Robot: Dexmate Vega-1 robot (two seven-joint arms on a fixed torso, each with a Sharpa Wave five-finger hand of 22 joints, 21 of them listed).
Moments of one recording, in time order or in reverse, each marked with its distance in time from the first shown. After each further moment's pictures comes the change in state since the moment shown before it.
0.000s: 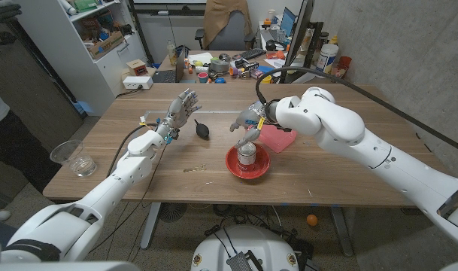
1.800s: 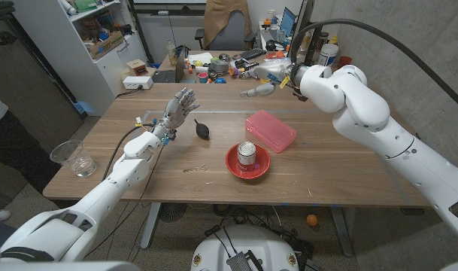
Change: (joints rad) left arm 0.047 0.029 -0.023 -0.060 -0.017 -0.026 0.002; left_hand 0.000 0.000 0.000 0.000 0.000 0.000 -0.007 0.000 0.000 0.000 0.000 0.000 0.000 0.000 0.000 0.000 0.000 -0.002 0.010 -0.004 0.000; right arm -0.040 -0.017 0.187 -0.023 0.051 -0.206 -0.259; right_hand -0.065 0.041 -0.054 -0.024 0.018 -0.027 -0.016 0.008 -0.005 -0.084 -0.055 0.000 -0.004 -0.277 0.030 -0.012 -0.014 -0.344 0.278 -0.297 0.007
